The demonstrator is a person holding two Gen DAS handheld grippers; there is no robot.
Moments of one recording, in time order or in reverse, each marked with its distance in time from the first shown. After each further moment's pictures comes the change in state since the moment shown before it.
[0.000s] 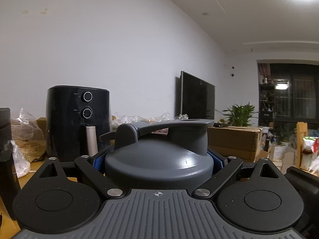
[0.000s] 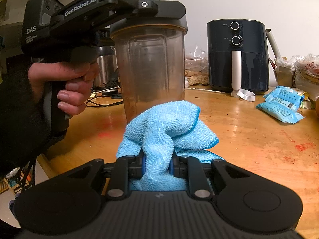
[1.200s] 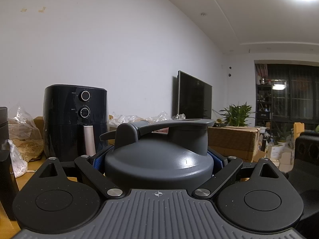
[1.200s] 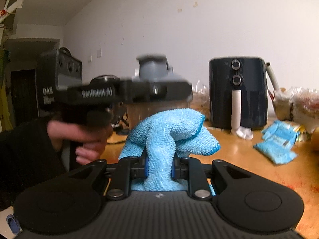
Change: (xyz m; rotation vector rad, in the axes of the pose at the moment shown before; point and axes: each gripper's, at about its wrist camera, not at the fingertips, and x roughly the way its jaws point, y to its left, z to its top) left arm 0.005 0.007 0.001 -0.005 0.003 -0.020; right arm -0.035 0.012 0.048 -0.022 -0.181 0.006
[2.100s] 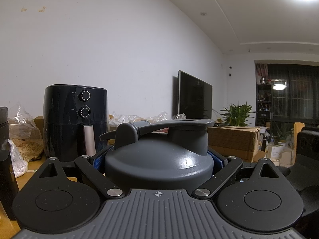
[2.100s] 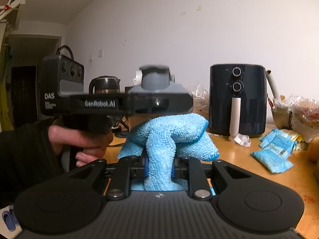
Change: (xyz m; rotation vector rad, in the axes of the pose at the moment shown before) left arm 0.001 0.000 0.000 0.001 0.001 -0.001; right arm 0.002 0.000 0.006 -0.031 0.012 -0.008
